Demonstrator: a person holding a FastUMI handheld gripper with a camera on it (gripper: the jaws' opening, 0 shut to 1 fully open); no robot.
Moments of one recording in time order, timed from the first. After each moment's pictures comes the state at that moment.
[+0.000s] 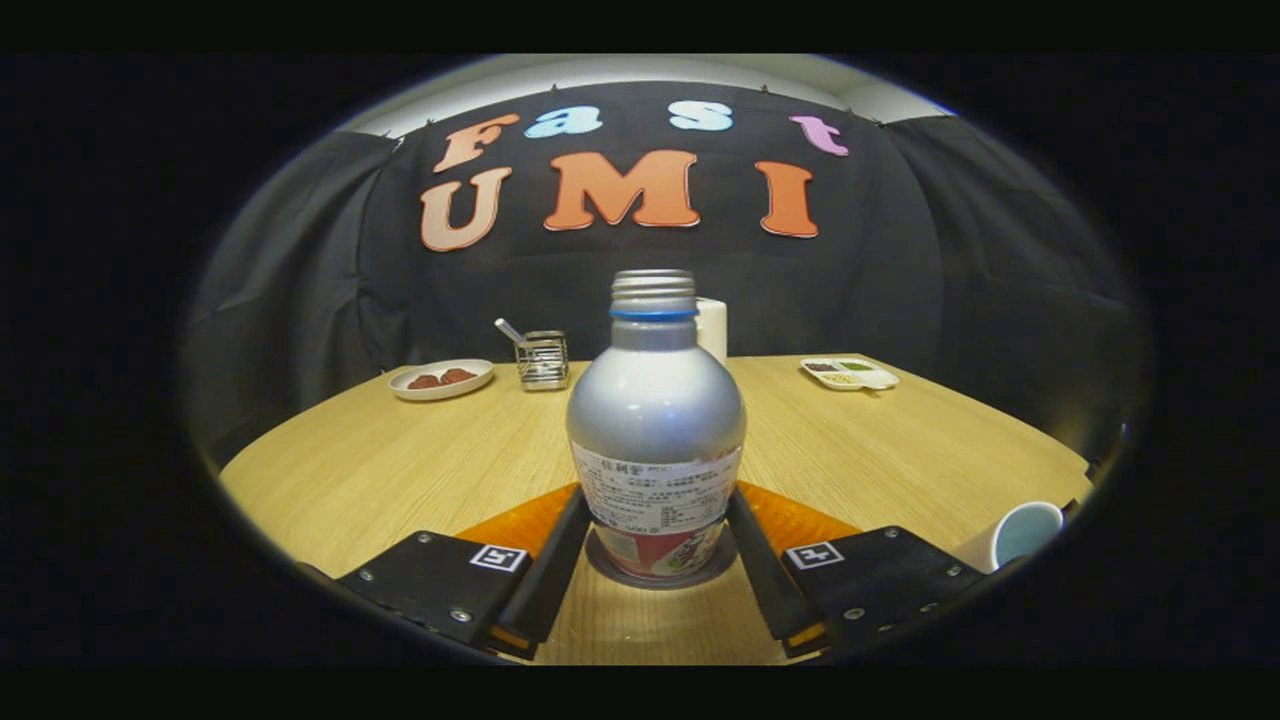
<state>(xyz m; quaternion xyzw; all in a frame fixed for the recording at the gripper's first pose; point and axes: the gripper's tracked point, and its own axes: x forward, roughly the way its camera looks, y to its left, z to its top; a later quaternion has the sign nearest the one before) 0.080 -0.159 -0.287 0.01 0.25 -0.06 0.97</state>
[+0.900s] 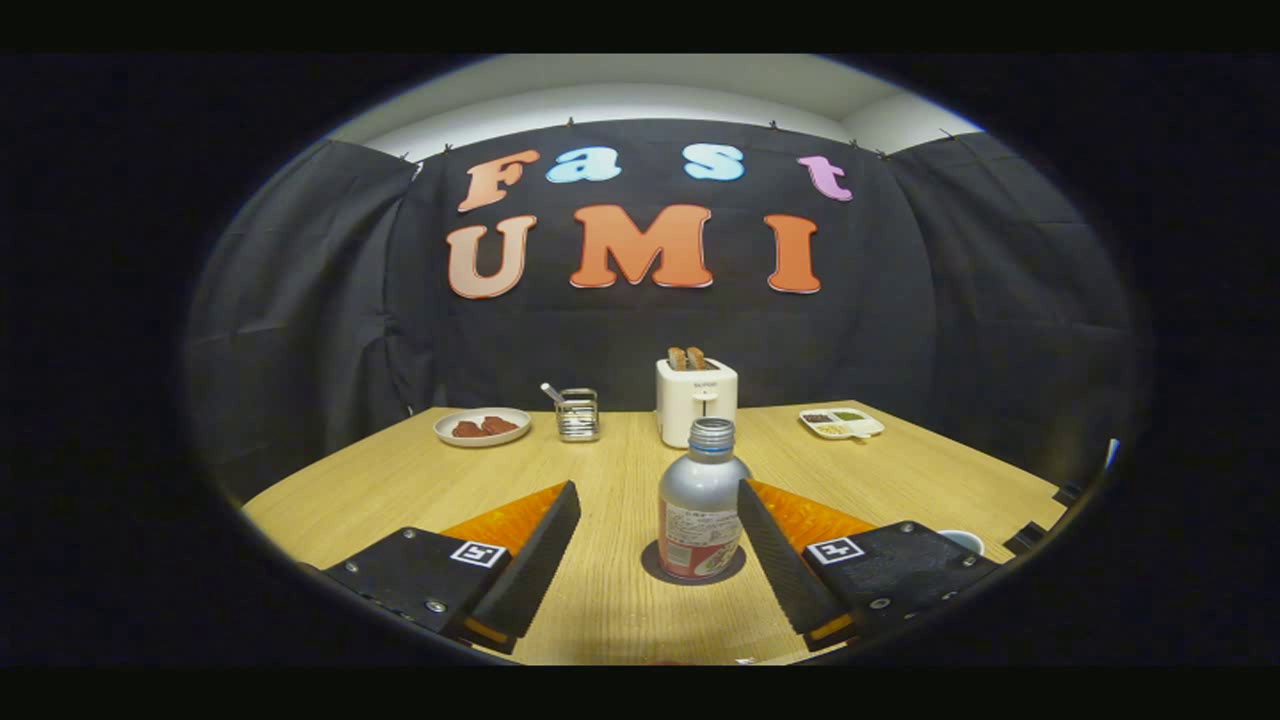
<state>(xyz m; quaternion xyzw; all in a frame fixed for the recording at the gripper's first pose) 0.045 -0.118 -0.152 0.01 0.14 -0.05 0.99</state>
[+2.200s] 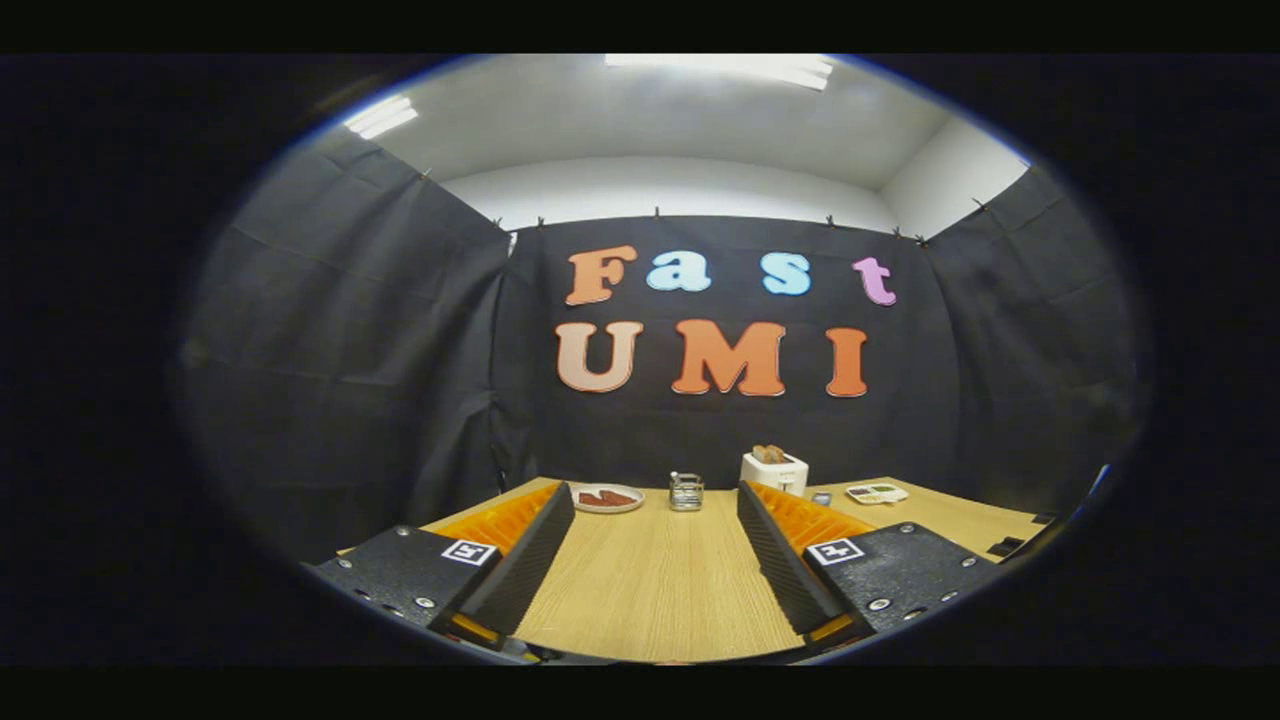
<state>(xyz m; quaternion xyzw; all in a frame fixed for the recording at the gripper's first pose) -0.095 0.033 -0.015 0.00 -0.01 0.01 1.00</state>
